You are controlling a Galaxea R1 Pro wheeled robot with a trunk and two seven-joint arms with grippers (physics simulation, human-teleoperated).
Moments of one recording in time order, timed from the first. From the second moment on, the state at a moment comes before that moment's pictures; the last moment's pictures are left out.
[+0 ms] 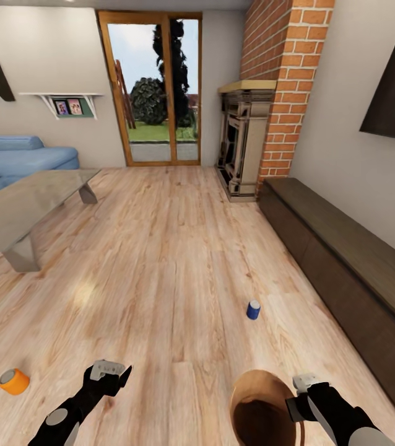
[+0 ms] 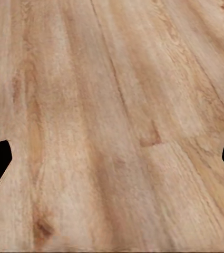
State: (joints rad) left arm -0.27 0.13 -0.01 -0.82 0.03 -0.09 -0.25; right arm -0.54 -0.15 0.07 -0.40 0.09 0.51 0.17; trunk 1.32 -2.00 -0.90
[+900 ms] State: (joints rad) left arm -0.27 0.13 0.00 -0.83 0.04 -0.08 -0.25; right arm -0.54 -0.10 0.07 -0.42 0.08 0.52 0.16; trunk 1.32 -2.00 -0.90
